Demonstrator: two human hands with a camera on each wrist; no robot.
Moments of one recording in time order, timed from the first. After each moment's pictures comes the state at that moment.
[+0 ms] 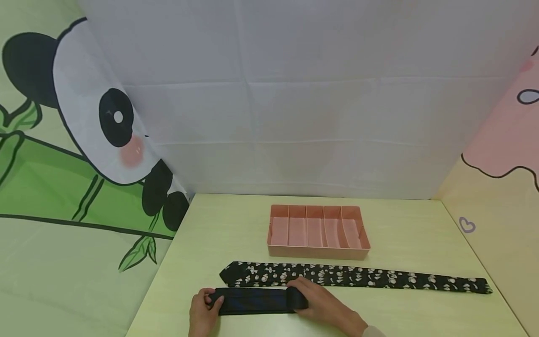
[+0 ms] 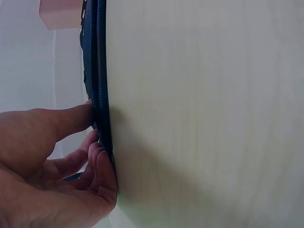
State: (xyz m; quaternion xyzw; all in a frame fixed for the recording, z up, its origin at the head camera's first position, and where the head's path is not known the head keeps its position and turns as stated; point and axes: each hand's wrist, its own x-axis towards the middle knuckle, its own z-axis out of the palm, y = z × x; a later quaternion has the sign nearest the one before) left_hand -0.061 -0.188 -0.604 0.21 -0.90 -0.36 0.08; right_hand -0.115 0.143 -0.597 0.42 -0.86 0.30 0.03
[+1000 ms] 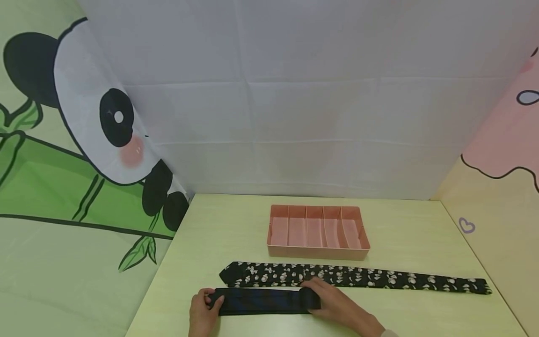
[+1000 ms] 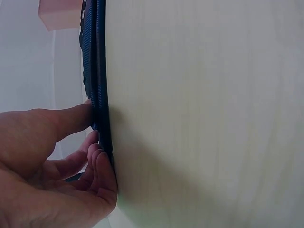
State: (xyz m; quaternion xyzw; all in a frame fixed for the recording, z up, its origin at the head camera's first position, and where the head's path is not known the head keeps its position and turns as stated) left_hand -0.064 -0.186 -0.605 0.23 -0.90 -0.36 0.08; right_hand -0.113 0.177 -0.598 0.40 -0.87 0.30 0.02
